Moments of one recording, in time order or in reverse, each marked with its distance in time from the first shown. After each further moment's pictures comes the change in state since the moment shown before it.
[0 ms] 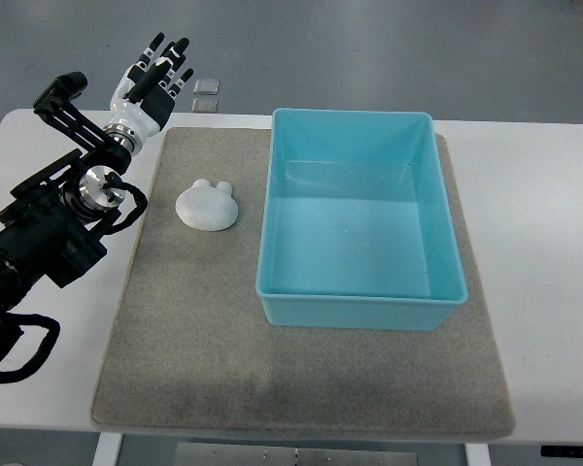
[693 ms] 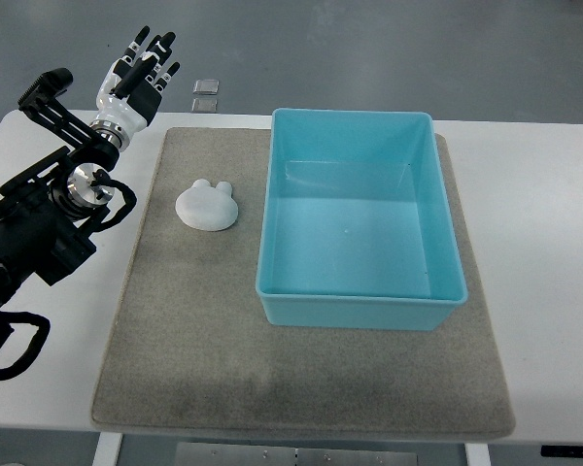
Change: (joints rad) left arm -0.003 0.040 0.000 0.000 0.007 -0.005 -0.016; right arm -0.001 0.000 0.000 0.000 0.000 0.000 0.000
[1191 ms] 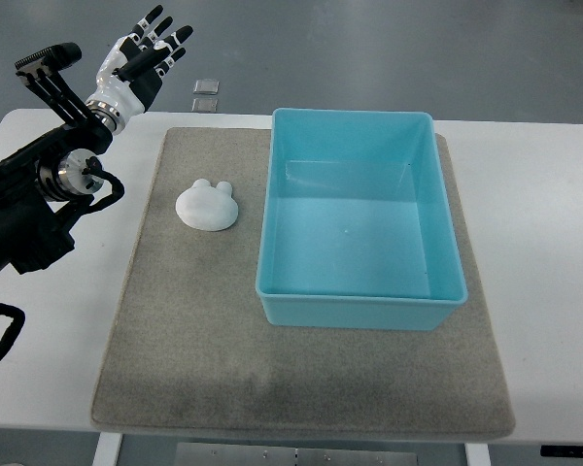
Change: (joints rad) left arm -0.006 0.096 0.048 -0.181 0.221 0.087 0.011; right arm 0.000 0.000 0.000 0.000 0.000 0.000 0.000
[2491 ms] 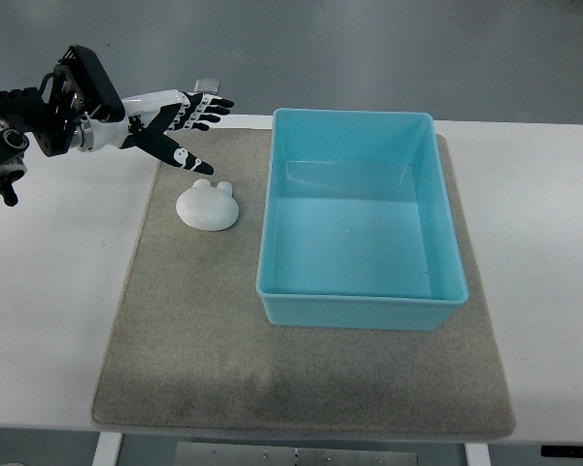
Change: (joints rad) left arm -0.105 0.360 0.323 -0.360 0.825 -0.236 -0.003; right arm 0.001 0.000 0.000 0.000 0.000 0.000 0.000
